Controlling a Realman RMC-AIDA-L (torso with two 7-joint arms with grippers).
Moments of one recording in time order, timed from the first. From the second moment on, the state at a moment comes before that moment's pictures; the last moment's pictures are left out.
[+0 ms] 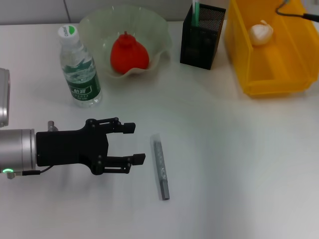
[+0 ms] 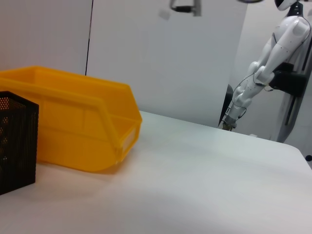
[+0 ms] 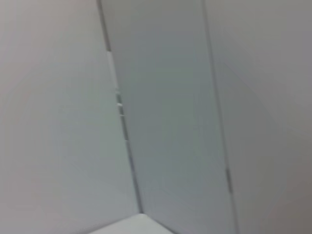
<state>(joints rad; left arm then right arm) -0.52 -2.04 0.74 0.44 2.02 1.62 -1.08 0.67 2.02 -0.94 -0.92 -1.65 -1.33 1.72</state>
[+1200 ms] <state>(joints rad) -0.52 -2.04 0.71 0.44 2.01 1.63 -1.08 0.63 1.99 -0.85 -0.62 -1.86 -1.70 1.42</state>
